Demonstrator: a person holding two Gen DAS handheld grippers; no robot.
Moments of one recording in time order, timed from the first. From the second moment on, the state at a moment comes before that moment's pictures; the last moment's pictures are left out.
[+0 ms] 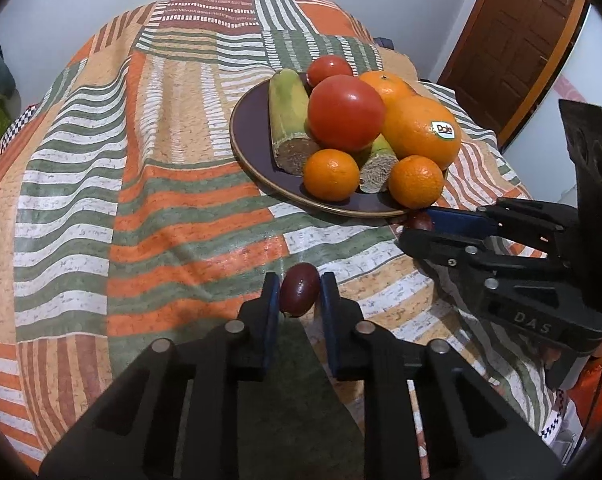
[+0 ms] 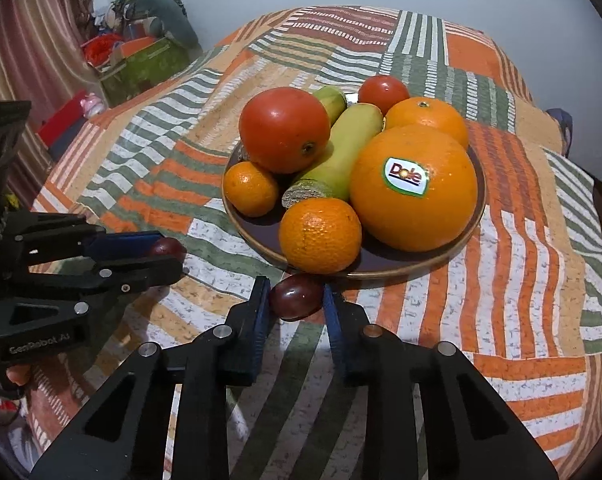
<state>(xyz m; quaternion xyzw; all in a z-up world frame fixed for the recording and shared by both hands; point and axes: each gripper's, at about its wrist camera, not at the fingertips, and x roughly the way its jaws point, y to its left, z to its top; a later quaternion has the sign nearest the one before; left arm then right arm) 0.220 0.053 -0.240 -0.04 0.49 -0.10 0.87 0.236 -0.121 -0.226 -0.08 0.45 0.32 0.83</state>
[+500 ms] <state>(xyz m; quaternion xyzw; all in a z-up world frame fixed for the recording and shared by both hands) 0.222 0.049 -0.202 -0.04 0.45 -0.10 0.88 0.227 -0.148 -0.190 -0.05 0.41 0.31 0.86</state>
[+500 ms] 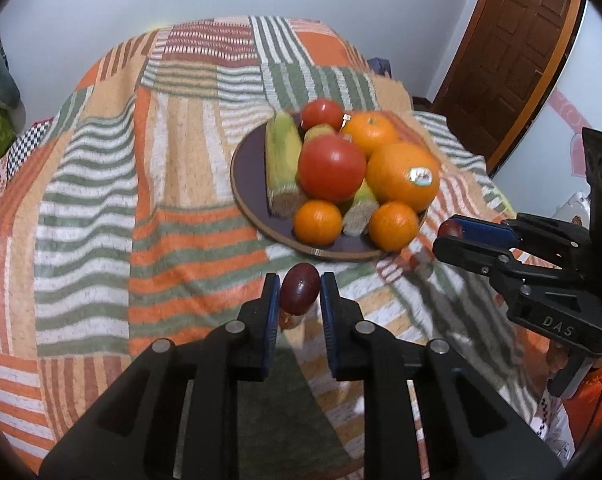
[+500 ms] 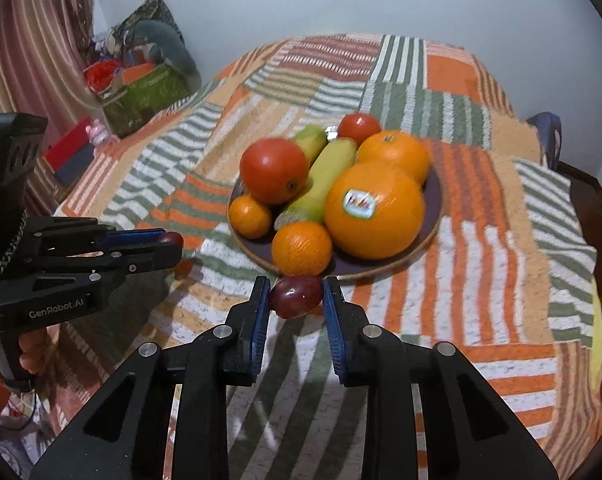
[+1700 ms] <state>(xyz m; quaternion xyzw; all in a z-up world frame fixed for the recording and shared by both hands) 0.321 0.015 -0.179 -0.02 0.40 -0.10 0.91 0.305 -0.141 -0.184 -0.04 0.37 0.30 0.88</state>
